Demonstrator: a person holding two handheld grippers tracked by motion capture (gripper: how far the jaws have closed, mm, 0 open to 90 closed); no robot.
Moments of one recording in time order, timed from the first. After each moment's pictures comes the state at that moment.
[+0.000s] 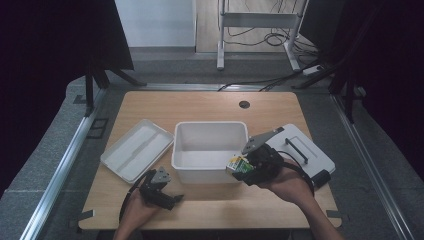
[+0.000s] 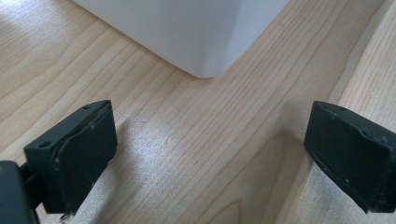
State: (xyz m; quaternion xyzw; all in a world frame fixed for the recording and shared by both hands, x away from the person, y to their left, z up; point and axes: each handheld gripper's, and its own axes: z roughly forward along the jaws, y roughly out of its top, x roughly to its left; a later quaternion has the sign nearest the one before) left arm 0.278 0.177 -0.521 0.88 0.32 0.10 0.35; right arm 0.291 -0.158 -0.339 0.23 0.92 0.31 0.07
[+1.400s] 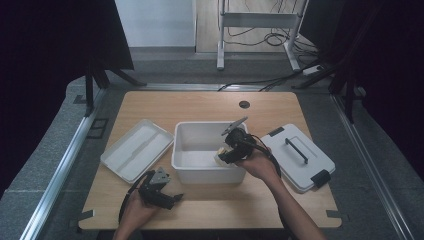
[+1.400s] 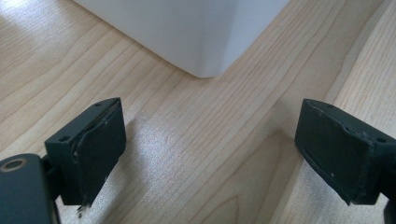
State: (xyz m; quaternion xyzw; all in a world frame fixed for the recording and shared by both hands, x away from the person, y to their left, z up) left arm 0.275 0.179 -0.521 0.87 0.32 0.11 0.35; right arm 0.377 -0.114 -0.403 0.29 0.91 0.27 0.10
